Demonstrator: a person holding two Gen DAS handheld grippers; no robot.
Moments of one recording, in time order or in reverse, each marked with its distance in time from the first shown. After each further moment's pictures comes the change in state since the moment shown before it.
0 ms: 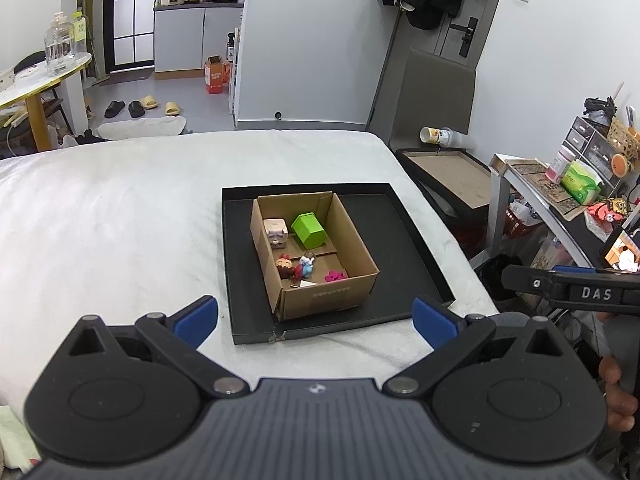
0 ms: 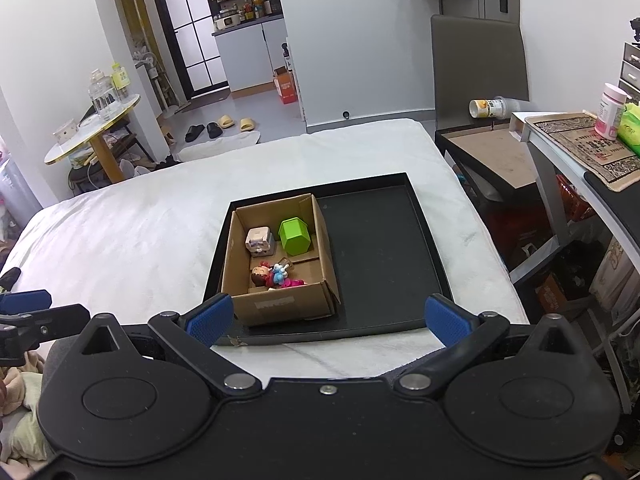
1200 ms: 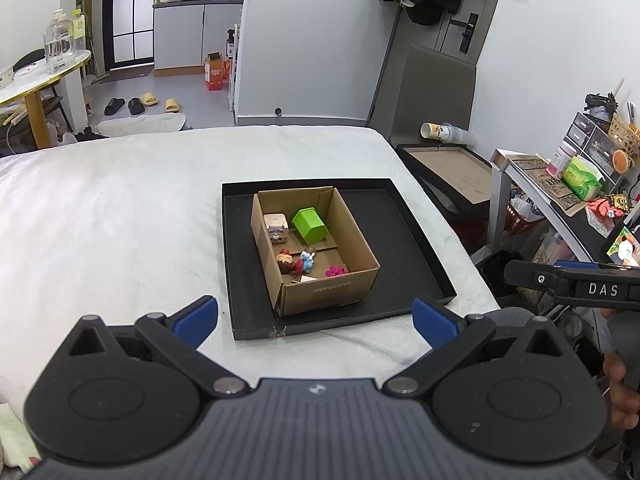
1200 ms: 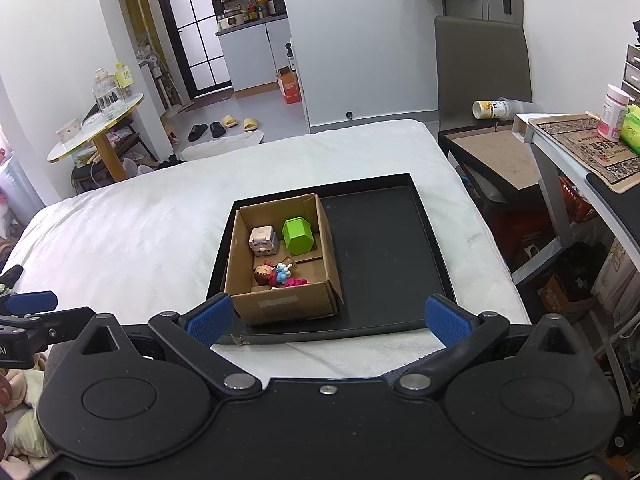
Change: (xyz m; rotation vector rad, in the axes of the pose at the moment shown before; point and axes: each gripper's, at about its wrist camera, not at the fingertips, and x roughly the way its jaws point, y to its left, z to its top) left arm 0.003 0.001 -0.001 0.004 0.013 0.004; right arm -0.002 0.002 -0.001 -0.005 -0.001 0.009
